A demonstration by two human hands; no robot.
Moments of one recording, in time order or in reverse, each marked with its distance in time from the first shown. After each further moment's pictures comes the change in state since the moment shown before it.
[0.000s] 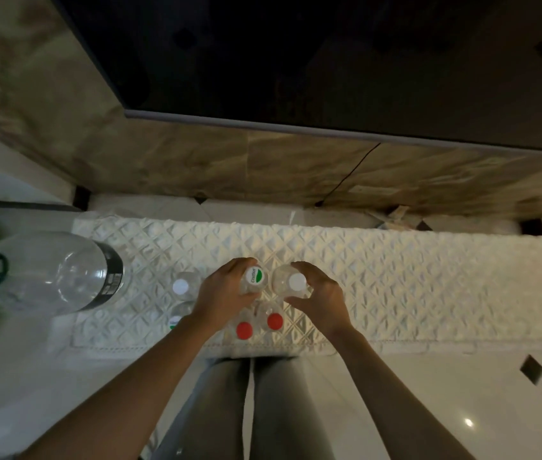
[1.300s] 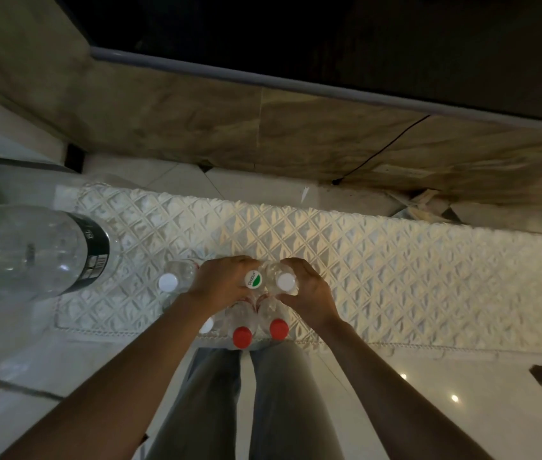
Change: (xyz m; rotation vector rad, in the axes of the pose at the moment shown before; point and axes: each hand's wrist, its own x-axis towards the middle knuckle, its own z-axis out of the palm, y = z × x) left_hand 0.038 -0.045 0.030 0.219 -0.312 0.009; right_hand 0.046 0.053 0.071 -0.042 -0.146 -0.026
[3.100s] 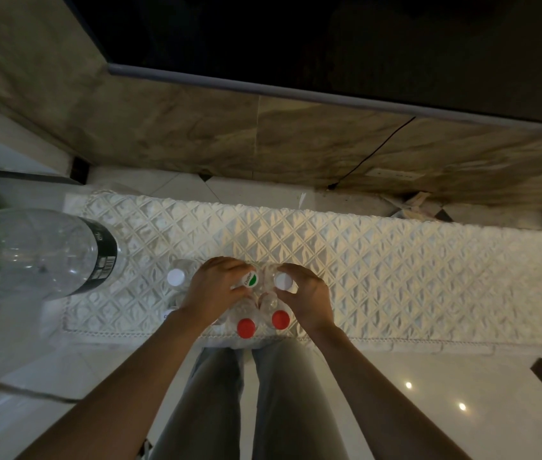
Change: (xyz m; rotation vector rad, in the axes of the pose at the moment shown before) left_hand -0.039 0.006 -0.010 -0.026 0.280 0.116; right_hand -0.026 -0.030 -0.005 0.016 0.119 0.056
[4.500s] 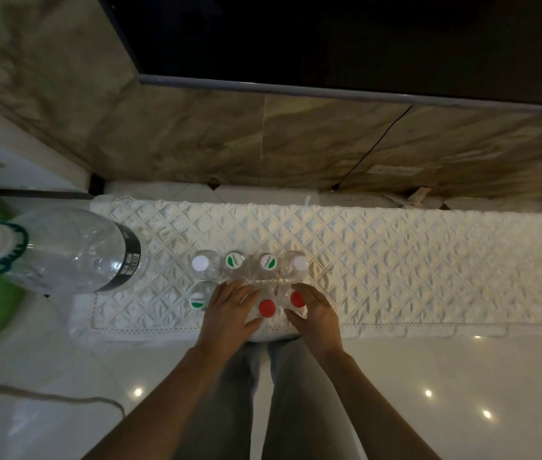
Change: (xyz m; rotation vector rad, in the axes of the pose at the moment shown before) left_hand -0.085 0.015 0.018 0.178 0.021 0.014; right_hand -0.080 -0.005 0.033 -0.009 0.086 0.032
